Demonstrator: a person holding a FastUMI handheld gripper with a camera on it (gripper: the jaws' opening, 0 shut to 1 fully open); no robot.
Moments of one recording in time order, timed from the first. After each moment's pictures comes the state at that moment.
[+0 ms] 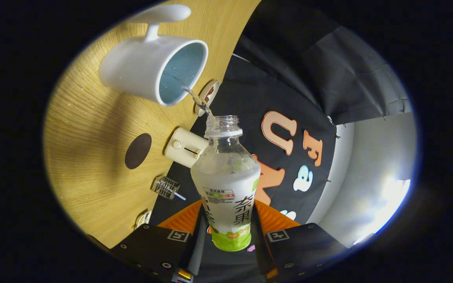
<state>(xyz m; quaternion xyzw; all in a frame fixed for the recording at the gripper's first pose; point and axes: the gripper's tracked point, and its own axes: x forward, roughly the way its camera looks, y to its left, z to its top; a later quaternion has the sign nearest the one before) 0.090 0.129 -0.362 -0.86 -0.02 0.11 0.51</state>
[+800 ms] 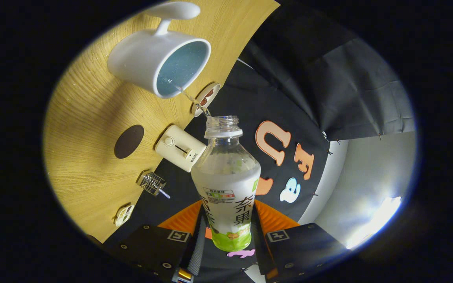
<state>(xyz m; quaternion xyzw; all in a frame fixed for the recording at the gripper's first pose) 0.096 0.144 -0.340 -0.88 -0.07 0.11 0.45</state>
